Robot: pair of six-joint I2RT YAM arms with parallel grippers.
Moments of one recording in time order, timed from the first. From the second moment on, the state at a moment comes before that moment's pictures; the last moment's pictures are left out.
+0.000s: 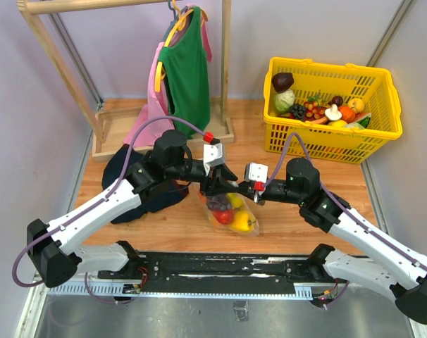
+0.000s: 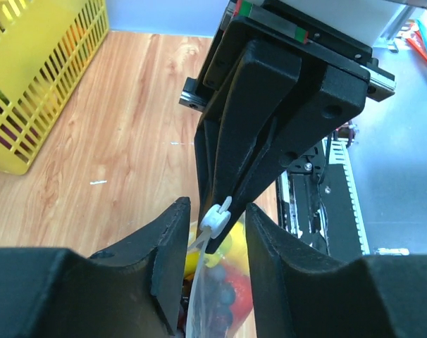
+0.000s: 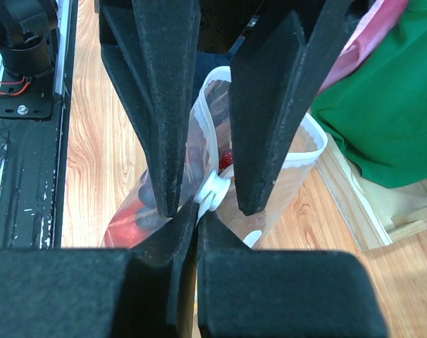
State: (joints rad) left arm -0.80 1.18 1.08 -0.17 0.73 0.15; right arm 0.79 0.87 0.77 -0.13 -0.54 -0.42
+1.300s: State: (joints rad) left arm -0.80 1.15 1.08 -0.24 0.63 0.16; right arm 0.79 0.83 0.75 -0.09 -0.50 -0.42
